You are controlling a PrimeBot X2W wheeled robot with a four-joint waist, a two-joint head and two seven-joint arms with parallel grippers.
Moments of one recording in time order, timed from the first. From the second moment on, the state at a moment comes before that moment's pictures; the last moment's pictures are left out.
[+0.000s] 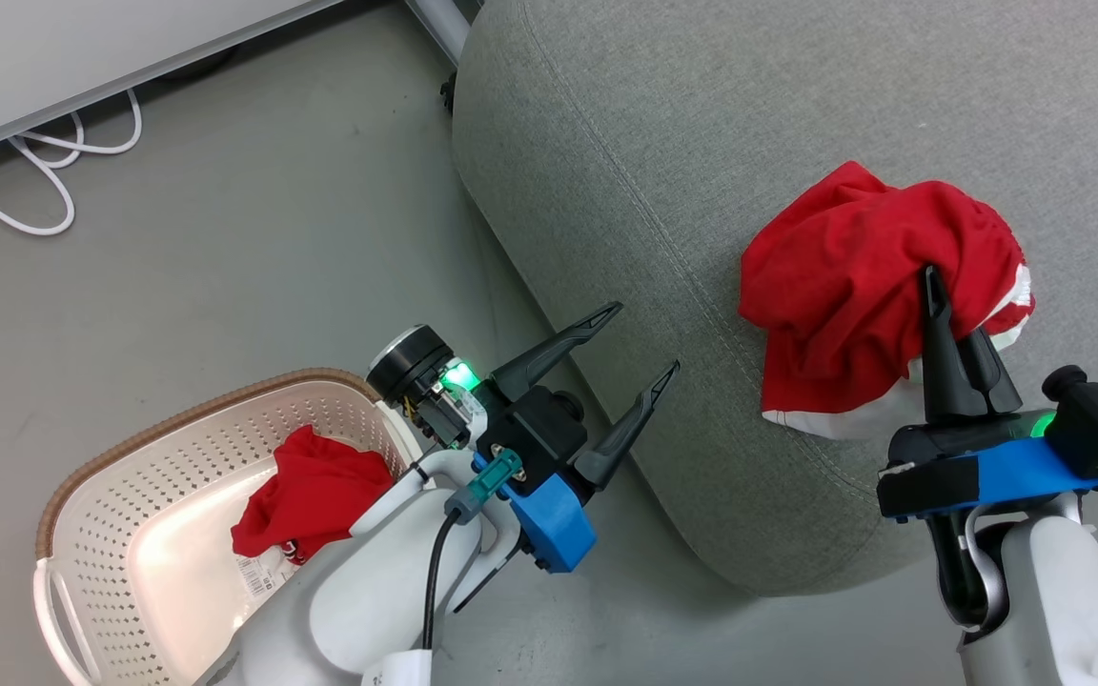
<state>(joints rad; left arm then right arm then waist) -0.64 0.15 -0.85 0.47 -0.24 -0.13 -0.26 -0.32 -0.05 -0.05 0.21 0.14 0.13 -0.26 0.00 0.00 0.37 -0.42</state>
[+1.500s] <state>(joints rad) -0.92 0.32 -0.82 0.25 -0.15 -0.12 -0.22 -0.92 -0.35 -0.51 0.42 0.01 0.13 -0.26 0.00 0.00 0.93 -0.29</state>
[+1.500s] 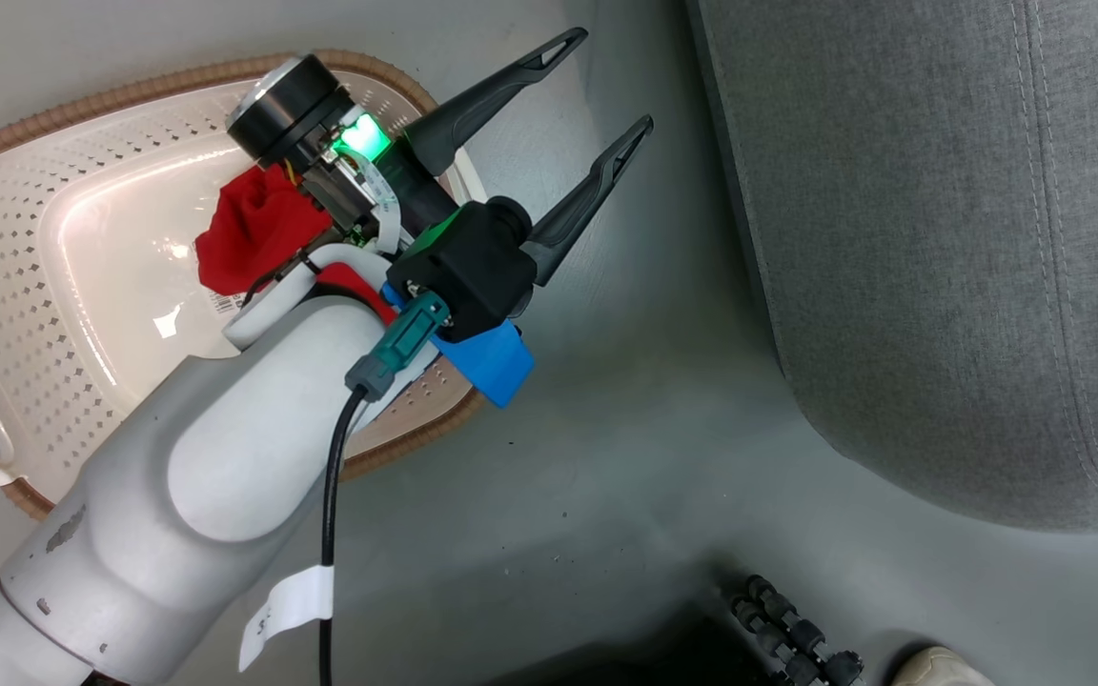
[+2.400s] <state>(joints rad) -0.83 0.24 -0.80 0.31 -0.23 -0.07 -0.26 -0.56 -0.26 -0.58 0.29 0.01 0.13 -0.26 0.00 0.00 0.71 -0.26</state>
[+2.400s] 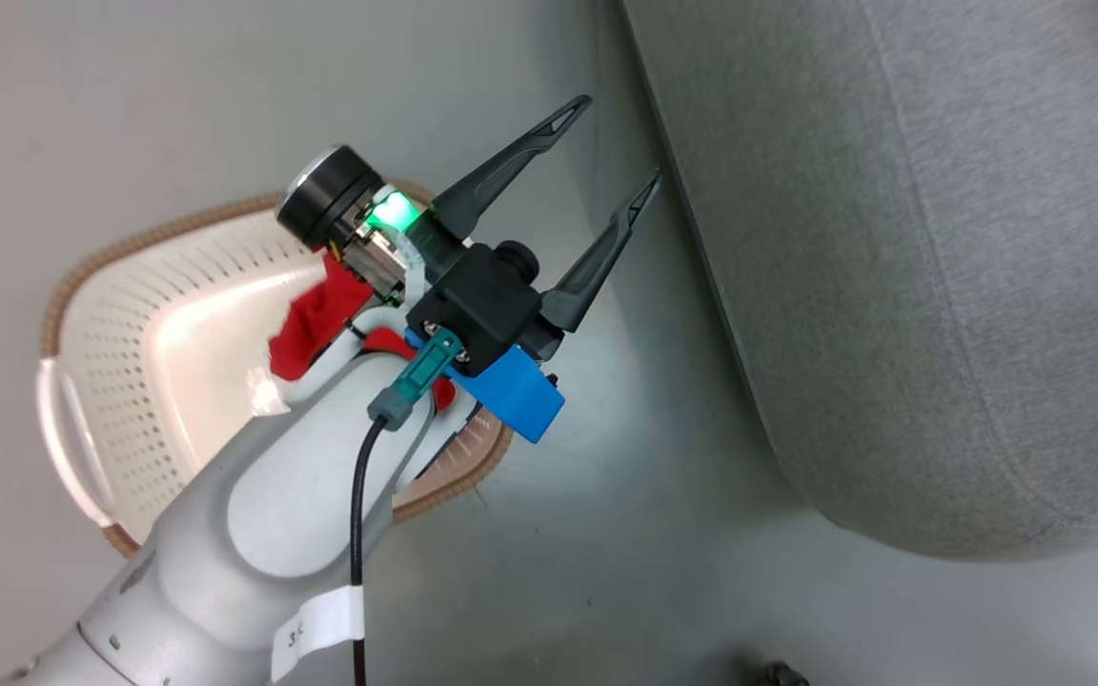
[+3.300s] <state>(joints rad) -0.37 0.13 -0.23 0.24 -0.20 -0.01 -0.26 -0.36 -0.17 -0.01 0.13 0.03 0.13 -0.26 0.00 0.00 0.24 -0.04</state>
